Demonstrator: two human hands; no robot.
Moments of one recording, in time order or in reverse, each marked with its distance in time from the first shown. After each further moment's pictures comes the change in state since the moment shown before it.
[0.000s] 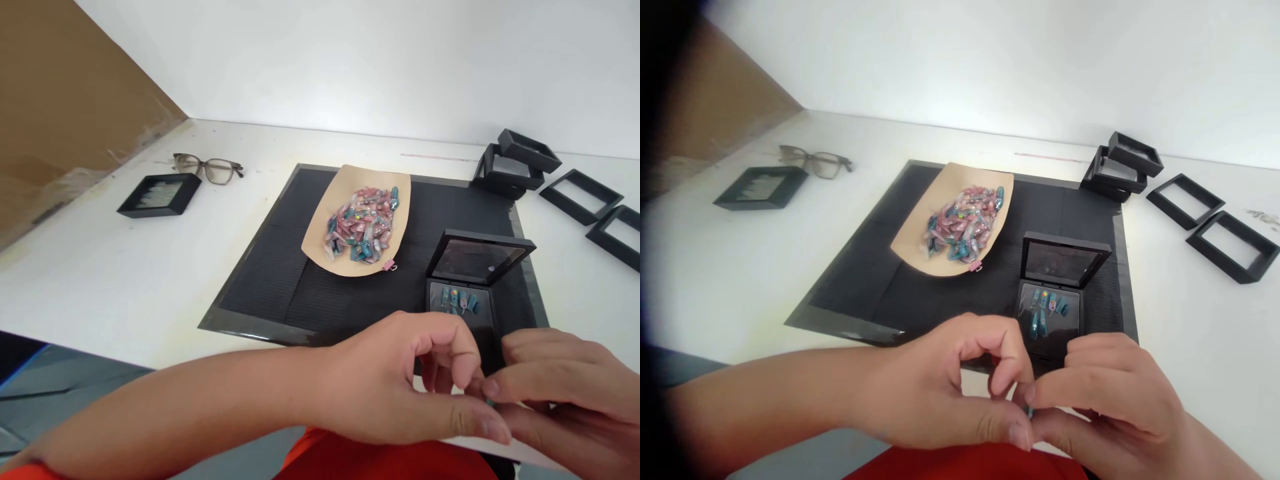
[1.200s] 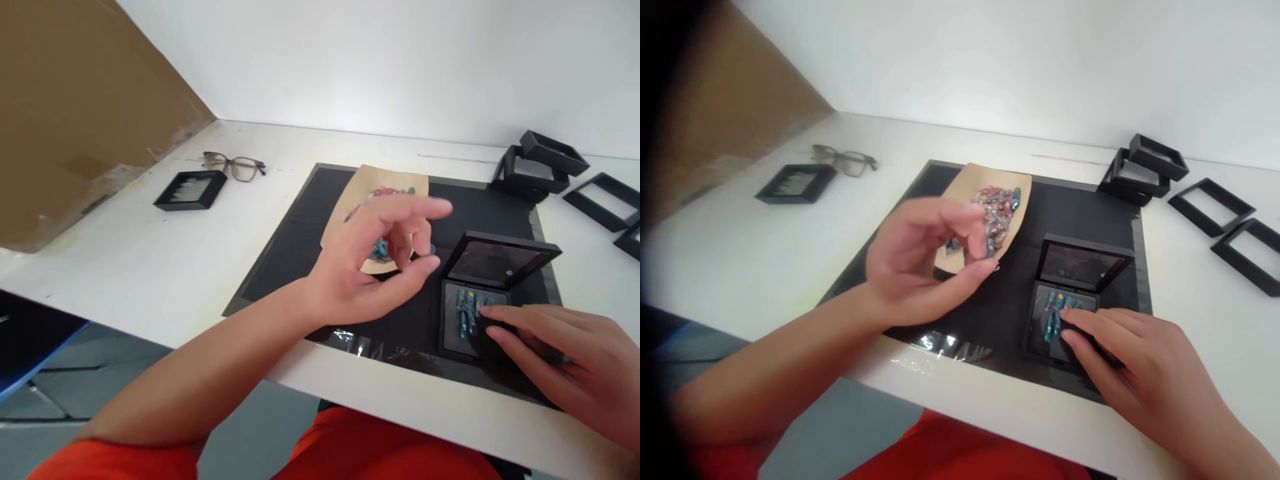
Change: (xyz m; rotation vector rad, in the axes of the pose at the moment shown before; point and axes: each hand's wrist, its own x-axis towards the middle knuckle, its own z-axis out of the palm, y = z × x) left_hand 0.008 0.019 -0.066 1.006 0.503 1.024; right_hand -0.006 0.027 -0.008 -0.536 -0.006 -0.015
